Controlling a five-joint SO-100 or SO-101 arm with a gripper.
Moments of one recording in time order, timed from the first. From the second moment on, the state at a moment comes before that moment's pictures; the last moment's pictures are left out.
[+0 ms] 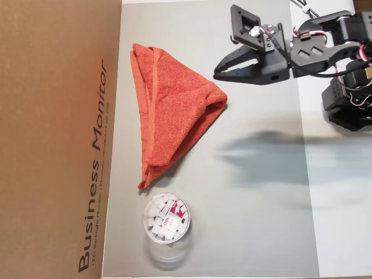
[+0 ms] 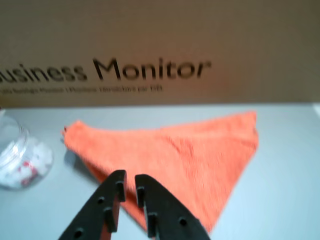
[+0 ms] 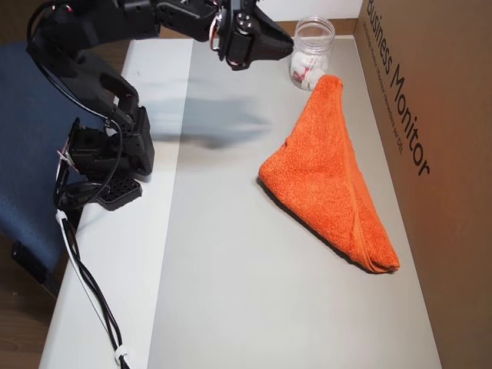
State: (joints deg) arm -1.9 130.4 118.9 33.2 91.6
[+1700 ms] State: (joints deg) arm -1.1 193.7 179.2 47.4 92.4
